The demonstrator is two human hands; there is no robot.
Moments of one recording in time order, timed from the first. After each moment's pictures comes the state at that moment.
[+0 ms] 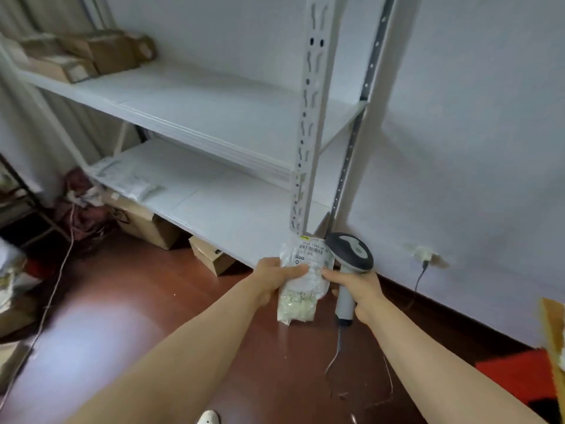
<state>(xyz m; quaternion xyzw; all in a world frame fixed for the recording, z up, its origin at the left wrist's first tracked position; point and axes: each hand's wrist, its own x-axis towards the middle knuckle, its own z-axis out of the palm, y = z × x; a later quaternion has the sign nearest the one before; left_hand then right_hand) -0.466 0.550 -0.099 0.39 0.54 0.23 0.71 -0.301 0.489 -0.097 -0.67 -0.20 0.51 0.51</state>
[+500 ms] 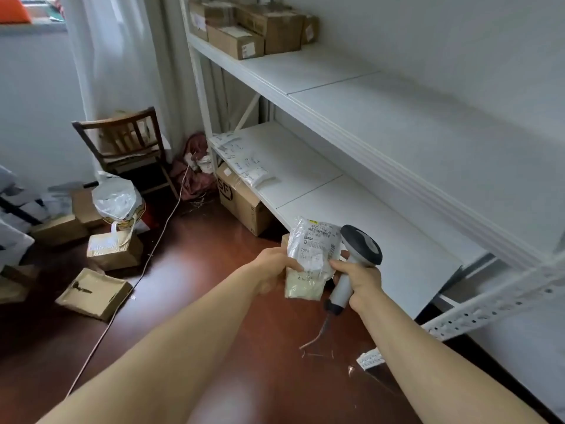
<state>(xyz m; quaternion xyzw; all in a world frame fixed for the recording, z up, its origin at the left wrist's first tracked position) -0.797 0.724 -0.117 0.26 0.57 0.32 0.70 -0.623 0.728 -0.117 -0.65 -0.19 0.59 0.45</state>
